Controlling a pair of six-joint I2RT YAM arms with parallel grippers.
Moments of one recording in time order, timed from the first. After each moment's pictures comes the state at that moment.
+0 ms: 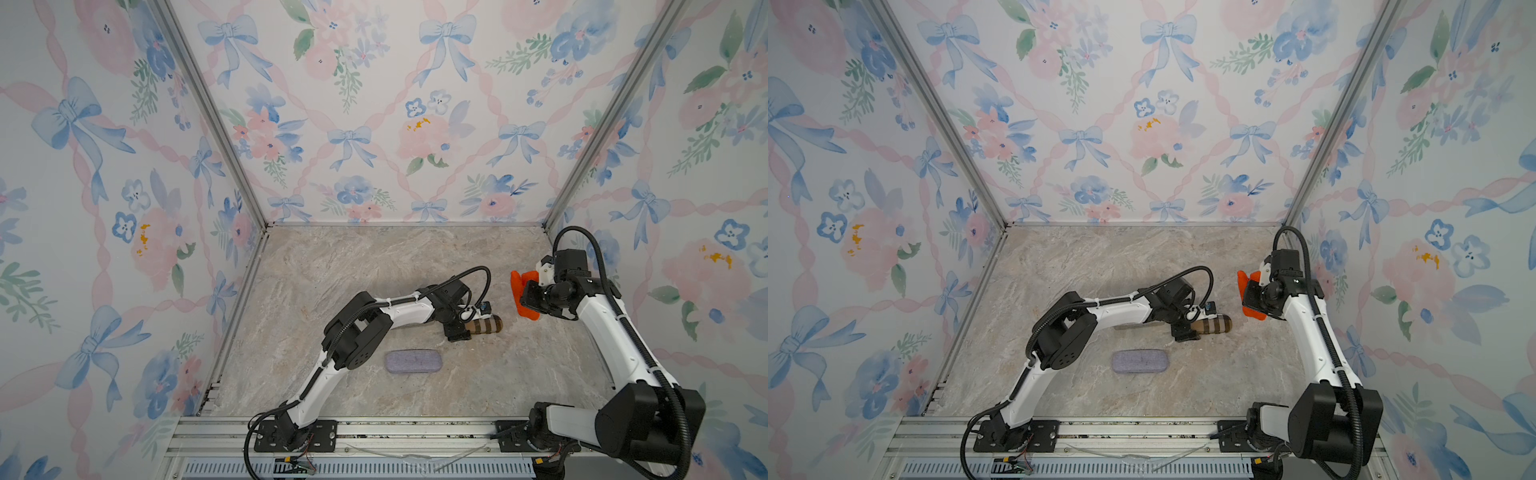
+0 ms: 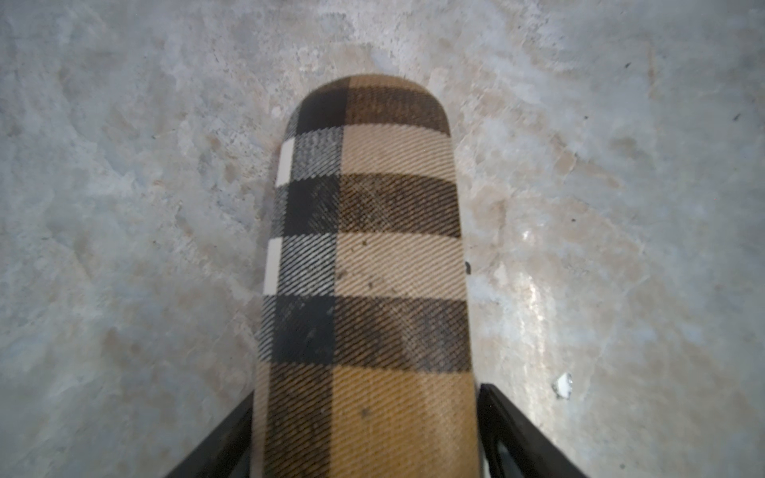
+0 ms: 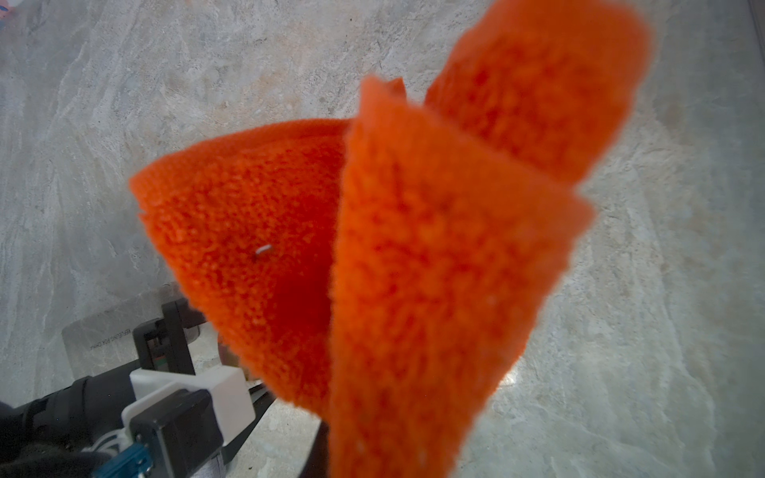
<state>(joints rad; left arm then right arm) -0.92 2.27 1.65 -0.32 0.32 0.52 -0.10 1.28 1.09 -0.90 -0.18 0.22</state>
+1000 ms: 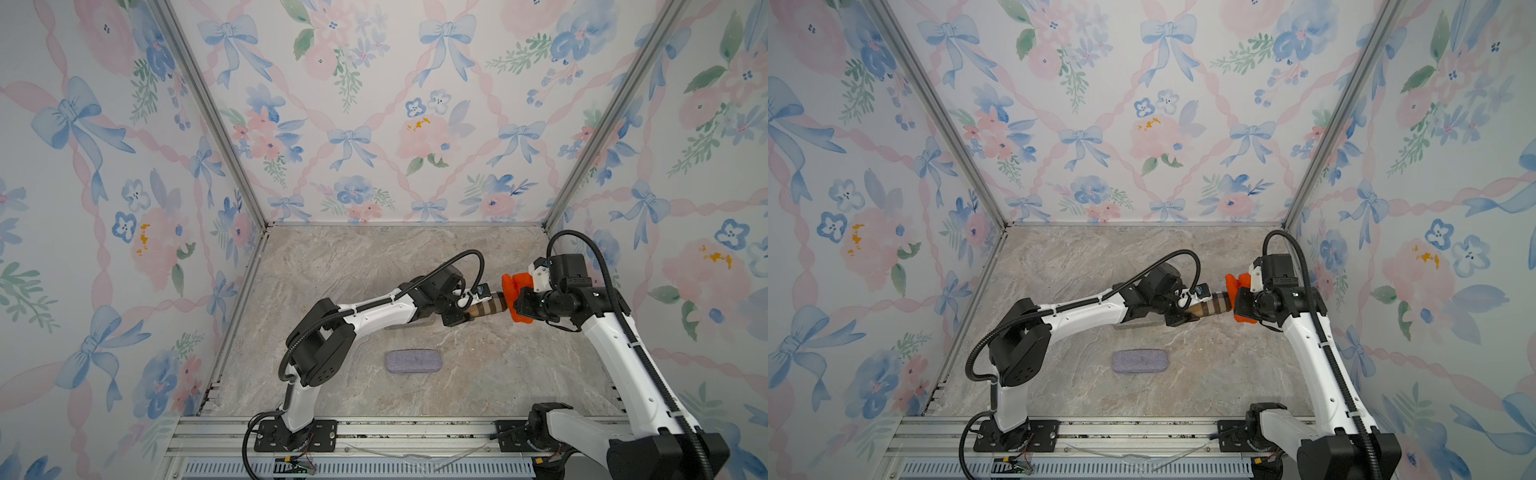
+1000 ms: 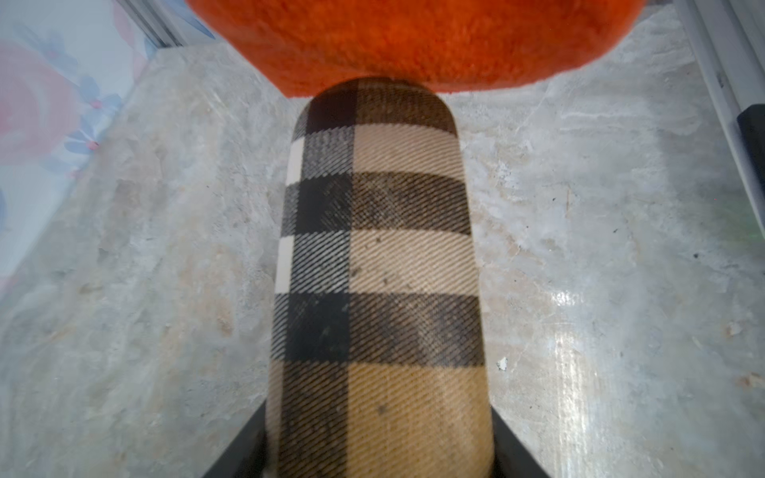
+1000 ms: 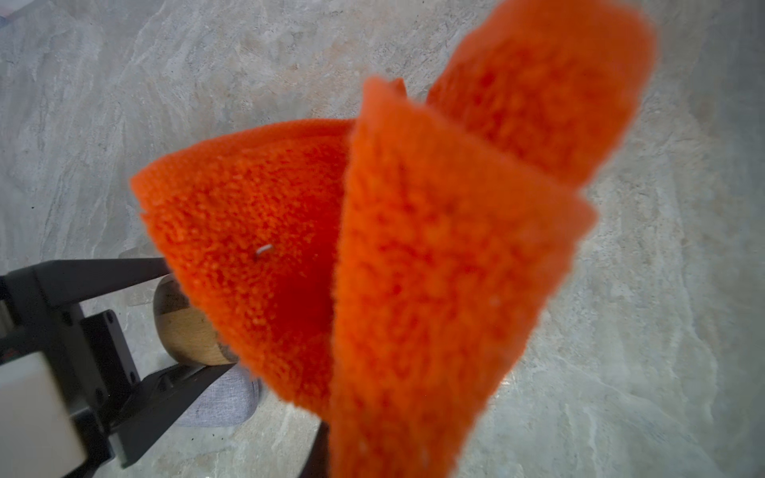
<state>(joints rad) -0.92 1.93 1.46 -0.22 0.23 0.45 0.06 1.11 1.13 -1.06 -0.16 0.26</state>
